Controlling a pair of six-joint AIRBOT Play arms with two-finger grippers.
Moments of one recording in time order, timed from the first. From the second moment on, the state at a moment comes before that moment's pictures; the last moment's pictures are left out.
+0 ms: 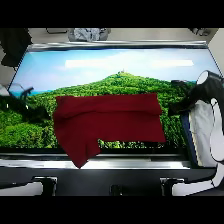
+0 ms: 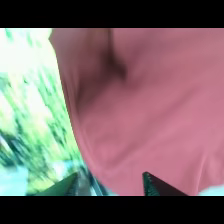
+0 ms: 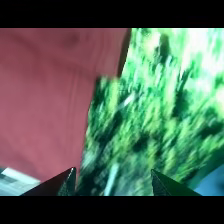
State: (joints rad) left arm 0.30 -1.43 1.20 1.22 -1.54 -1.39; right arm -0.22 -1.65 1.51 -1.39 1.58 1.02
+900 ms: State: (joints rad) left arm 0.22 -1.07 0.43 1.00 -1.13 -1.33; right arm -0.24 -1.50 1.12 -1.35 1.48 0.95
